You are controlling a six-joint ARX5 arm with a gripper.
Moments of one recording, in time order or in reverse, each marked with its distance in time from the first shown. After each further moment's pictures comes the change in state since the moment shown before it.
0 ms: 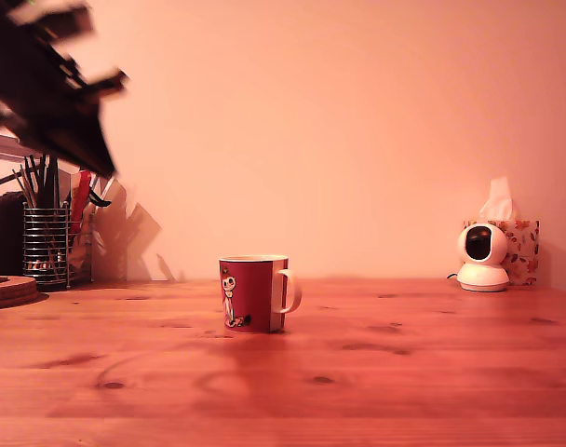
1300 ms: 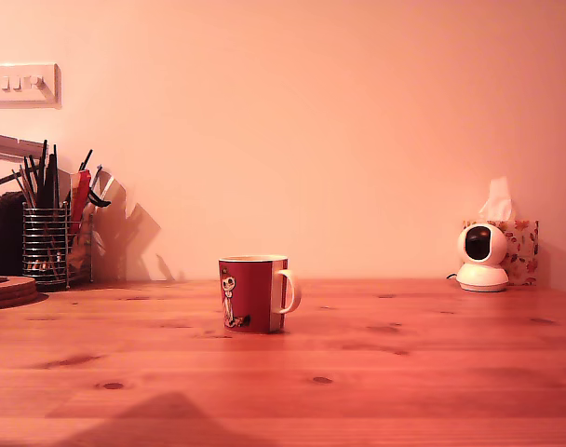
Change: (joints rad) arm 0.134 -0.865 -0.496 -0.053 -0.085 -0.127
